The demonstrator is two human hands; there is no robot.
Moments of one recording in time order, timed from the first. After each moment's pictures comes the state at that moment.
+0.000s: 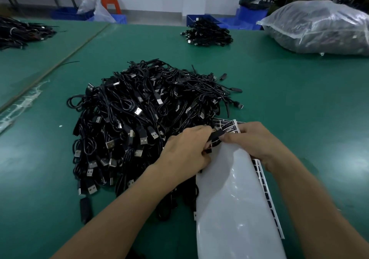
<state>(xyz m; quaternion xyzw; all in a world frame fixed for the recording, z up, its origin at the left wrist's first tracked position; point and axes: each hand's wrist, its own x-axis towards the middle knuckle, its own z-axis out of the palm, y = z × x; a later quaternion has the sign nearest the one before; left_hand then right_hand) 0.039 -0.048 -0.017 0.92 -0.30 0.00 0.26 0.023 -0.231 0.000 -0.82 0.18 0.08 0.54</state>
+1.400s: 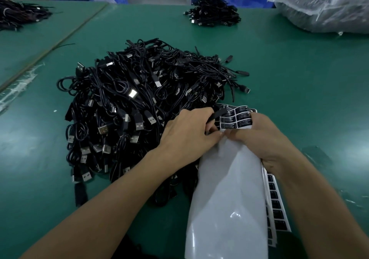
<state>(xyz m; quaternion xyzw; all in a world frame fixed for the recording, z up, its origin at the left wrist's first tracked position) 0.044 -0.056 -0.024 0.90 -0.24 0.05 0.35 0.006 -0.218 -0.009 -0.77 0.17 0.04 0.62</state>
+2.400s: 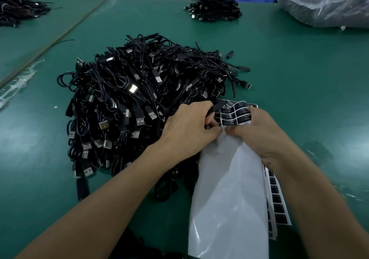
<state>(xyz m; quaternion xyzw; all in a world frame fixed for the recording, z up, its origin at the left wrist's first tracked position) 0.044 -0.054 -0.021 0.90 -0.24 0.02 0.38 0.007 -0.213 -0.009 -0.78 0.19 0.04 0.60</state>
